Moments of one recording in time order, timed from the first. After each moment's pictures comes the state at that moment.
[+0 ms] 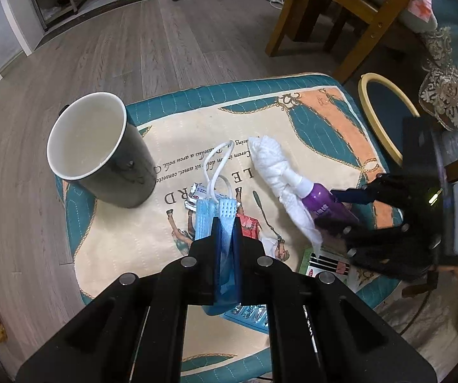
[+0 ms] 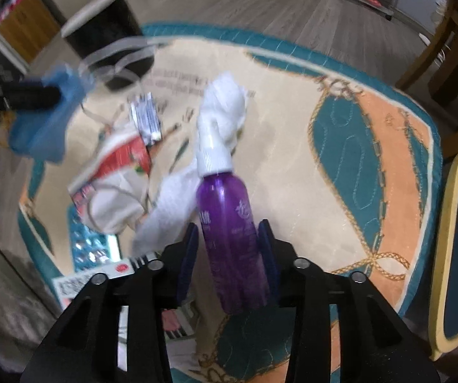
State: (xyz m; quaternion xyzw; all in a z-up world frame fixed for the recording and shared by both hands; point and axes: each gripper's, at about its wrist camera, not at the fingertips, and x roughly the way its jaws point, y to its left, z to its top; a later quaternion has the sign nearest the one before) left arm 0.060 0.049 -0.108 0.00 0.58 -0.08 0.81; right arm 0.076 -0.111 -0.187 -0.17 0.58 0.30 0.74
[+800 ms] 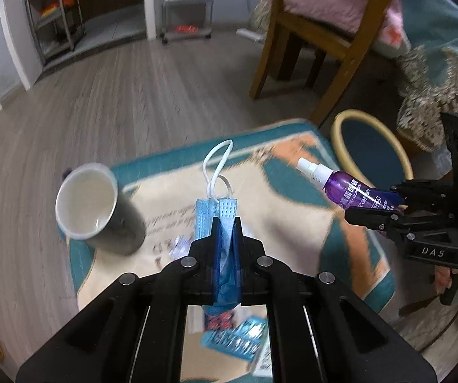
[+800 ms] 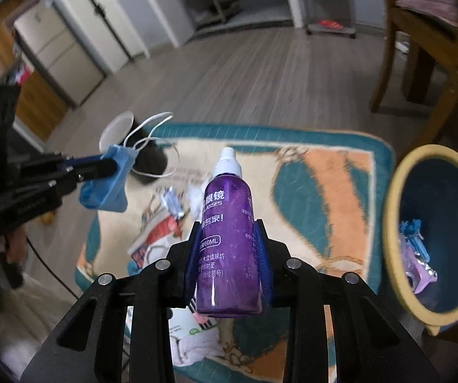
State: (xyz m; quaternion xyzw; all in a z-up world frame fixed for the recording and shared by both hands) left arm 0.064 0.018 -0.054 0.00 0.49 -0.10 0.87; right arm 0.083 -0.192 -0.083 0.01 0.50 0.31 0.81
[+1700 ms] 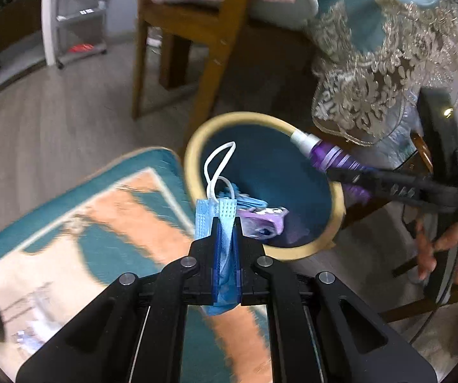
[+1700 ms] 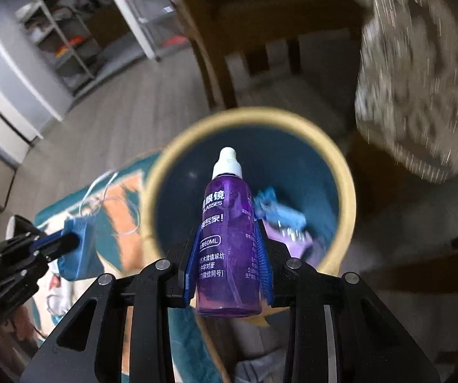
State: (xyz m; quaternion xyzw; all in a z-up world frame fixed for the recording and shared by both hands) left arm 0.137 -0.196 -0.108 0.00 0.47 -0.28 0.83; right arm 0.123 -0.421 -0.119 0.13 0.52 0.05 0.85
